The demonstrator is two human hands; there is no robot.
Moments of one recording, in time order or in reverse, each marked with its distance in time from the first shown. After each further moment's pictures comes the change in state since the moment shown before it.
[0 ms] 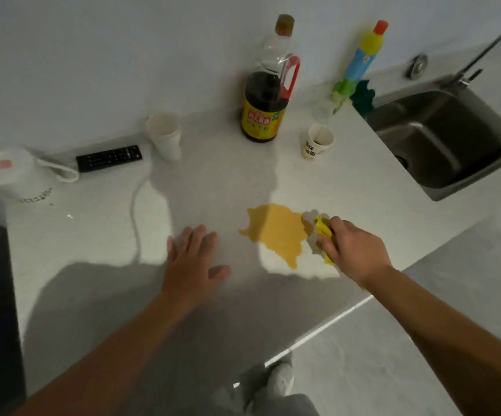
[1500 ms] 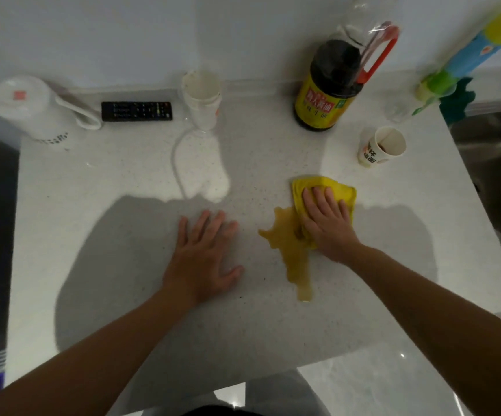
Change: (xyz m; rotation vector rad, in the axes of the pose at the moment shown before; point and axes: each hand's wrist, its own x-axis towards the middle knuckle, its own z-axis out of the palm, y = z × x) left_hand 0.012 0.004 0.020 0.052 0.127 -0.035; right_hand 0.137 -0.032 0.084 -0.045 -0.358 -0.305
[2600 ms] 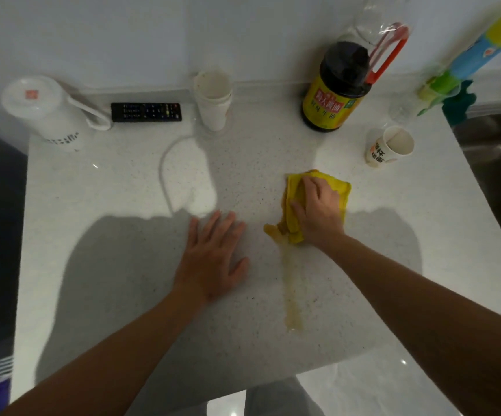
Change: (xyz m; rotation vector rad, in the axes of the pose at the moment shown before) left_hand -0.004 -0.002 -0.006 -0.067 0.064 0.010; right_hand 0.030 -0.059 -0.017 0.237 0.344 0.160
